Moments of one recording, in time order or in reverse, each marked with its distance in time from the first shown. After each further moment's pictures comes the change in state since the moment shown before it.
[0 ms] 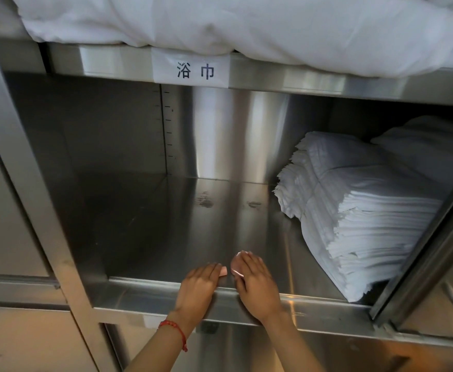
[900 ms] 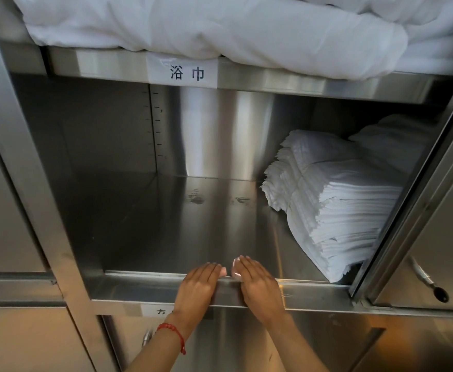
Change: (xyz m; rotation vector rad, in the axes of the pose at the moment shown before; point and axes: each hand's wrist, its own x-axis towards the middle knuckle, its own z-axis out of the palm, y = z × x) left_hand -0.024 0.023 -0.011 -0.049 0.119 0.095; right_hand -0.039 0.005 -0.014 -0.191 0.263 -0.241
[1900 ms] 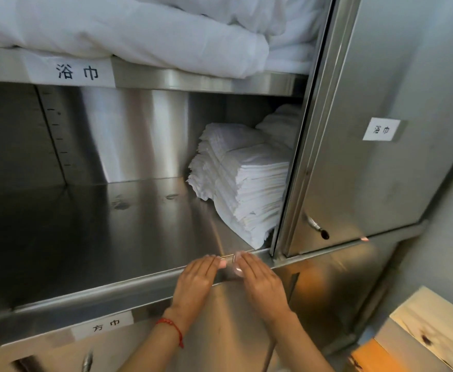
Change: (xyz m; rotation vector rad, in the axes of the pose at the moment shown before) left_hand 0.027 0.095 0.011 -0.234 0.166 0.313; right_hand -0.090 0.036 -0.098 -0.210 0.135 0.182
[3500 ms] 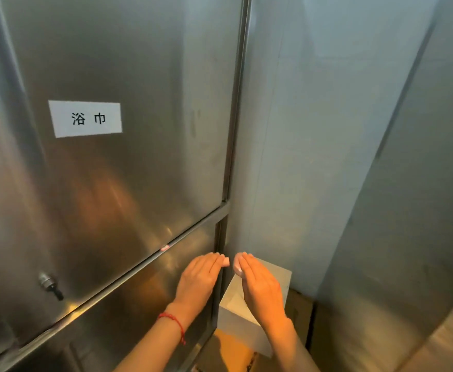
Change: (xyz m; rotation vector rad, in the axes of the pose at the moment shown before) left_hand 0.189 0.377 0.234 -0.520 -0.089 0.443; right_hand -0.196 0.332 -0.208 -0.413 -0.109 0.636
